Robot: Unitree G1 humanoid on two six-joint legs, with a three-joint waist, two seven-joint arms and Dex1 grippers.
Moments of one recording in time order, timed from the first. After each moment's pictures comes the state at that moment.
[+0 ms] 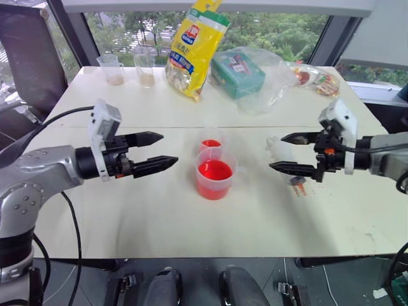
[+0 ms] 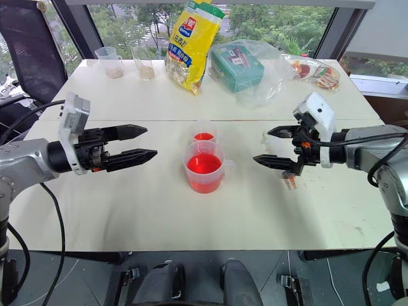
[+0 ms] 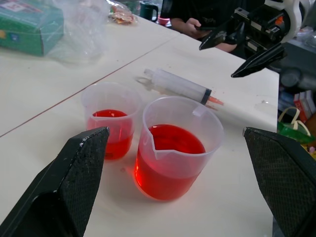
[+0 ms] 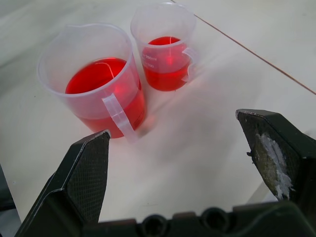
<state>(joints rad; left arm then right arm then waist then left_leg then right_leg) -0.43 0.85 0.27 -0.44 -1.04 0.97 -0.74 -0.50 -1.05 -0.13 -0.35 0.61 0.93 0.98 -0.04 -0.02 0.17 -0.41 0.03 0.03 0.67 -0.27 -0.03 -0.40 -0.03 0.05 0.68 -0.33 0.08</state>
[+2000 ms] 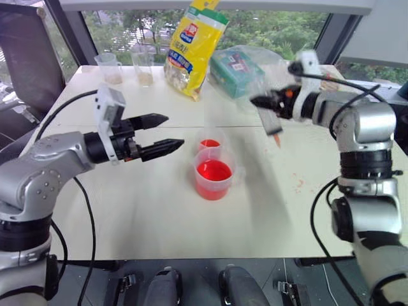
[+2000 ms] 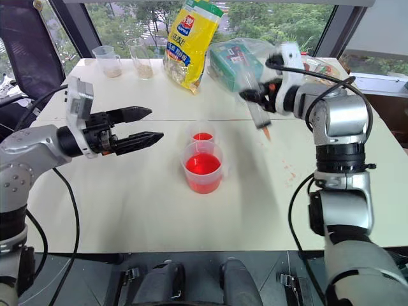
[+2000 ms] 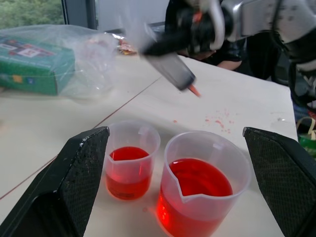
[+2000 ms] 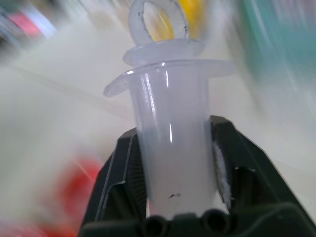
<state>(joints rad) -0.57 0.77 0.18 -0.33 -0.90 0.84 -0.80 -1.00 -0.50 -0.14 0.10 0.32 0.92 0.69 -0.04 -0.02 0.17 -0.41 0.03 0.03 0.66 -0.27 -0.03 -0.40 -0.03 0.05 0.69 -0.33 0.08</state>
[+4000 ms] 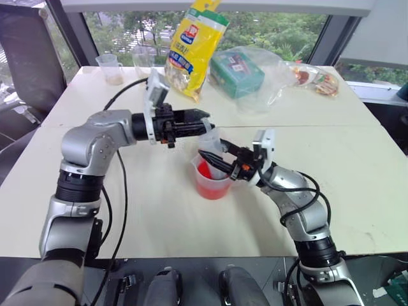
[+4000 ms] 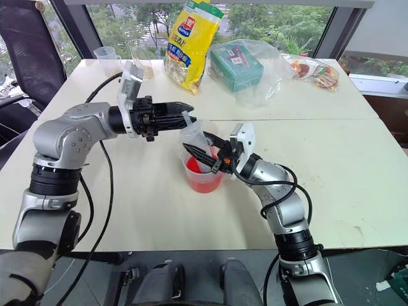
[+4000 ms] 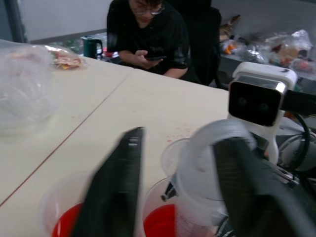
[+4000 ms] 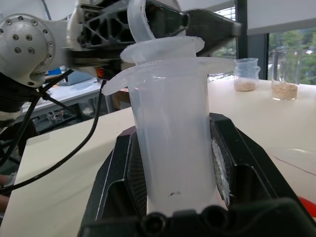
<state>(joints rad) -0.87 0.52 -0.02 0.04 -0.66 0.76 -1.07 -0.39 -0.26 0.10 -0.19 0.40 0.23 0.78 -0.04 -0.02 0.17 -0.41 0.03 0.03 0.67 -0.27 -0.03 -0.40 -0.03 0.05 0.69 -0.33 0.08</state>
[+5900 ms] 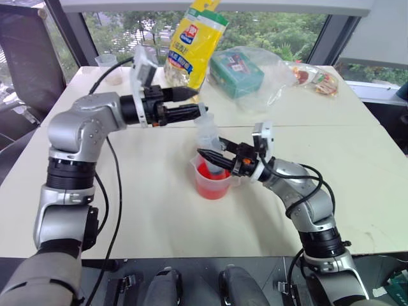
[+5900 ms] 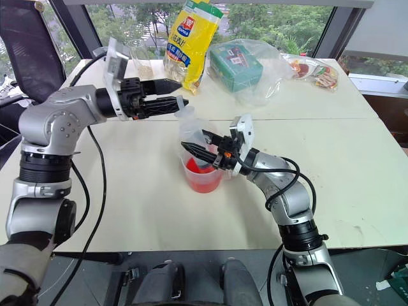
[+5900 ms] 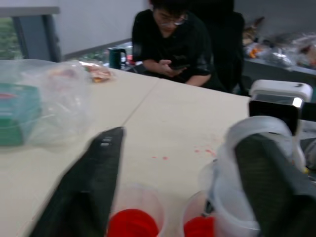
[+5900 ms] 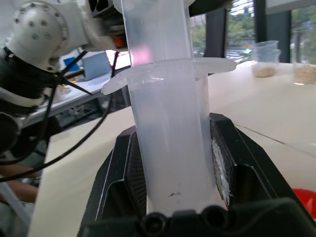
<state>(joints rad) -0.95 0.59 0.03 0.12 -0.62 0.73 -1.04 -0.47 -0.30 0.10 -0.19 0.51 0.42 0.81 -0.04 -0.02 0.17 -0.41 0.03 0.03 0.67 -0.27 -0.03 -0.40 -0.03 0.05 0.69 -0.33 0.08</state>
